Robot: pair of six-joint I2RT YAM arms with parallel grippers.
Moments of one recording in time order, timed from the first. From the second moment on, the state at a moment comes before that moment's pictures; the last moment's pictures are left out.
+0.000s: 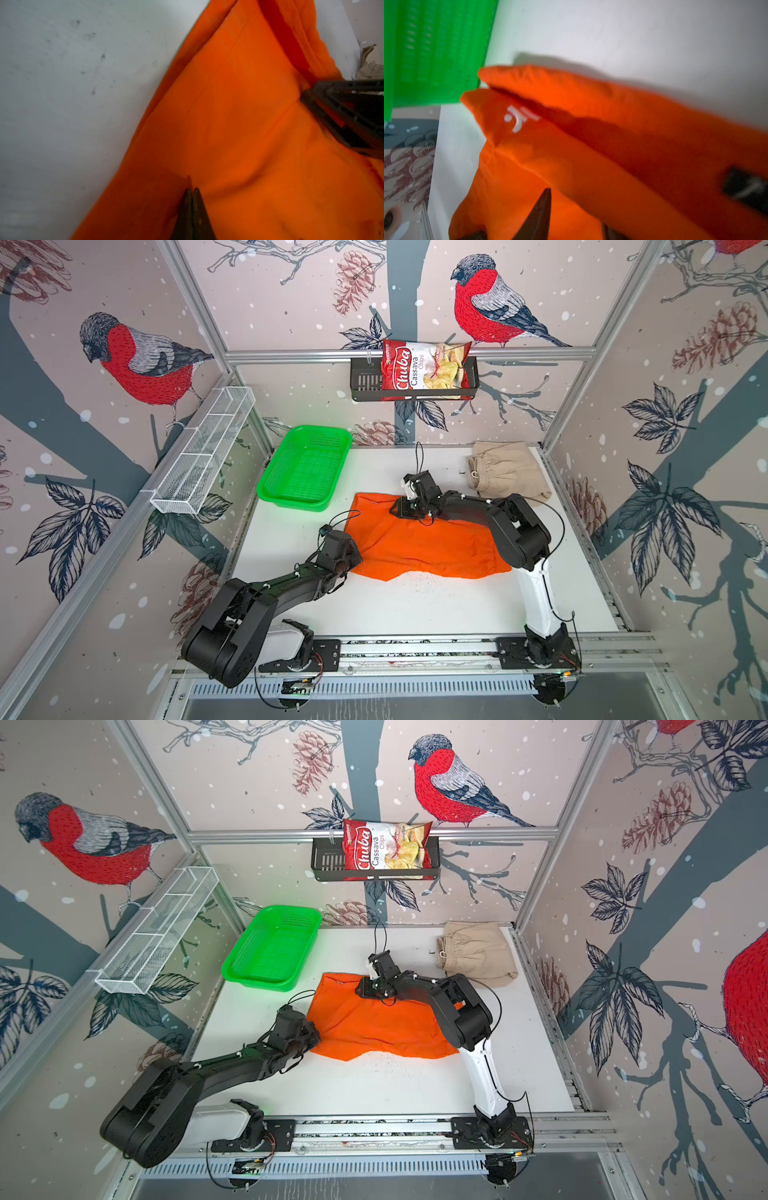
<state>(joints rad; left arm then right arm) -0.43 1.29 0.33 0.14 -0.03 -0.92 0.64 2.23 1.51 -0.09 -0.36 0.55</state>
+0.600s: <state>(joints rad) -0.51 1.11 0.54 -0.08 -0.14 -0.75 0.42 1.83 1.24 -0.02 -0.49 0.52</state>
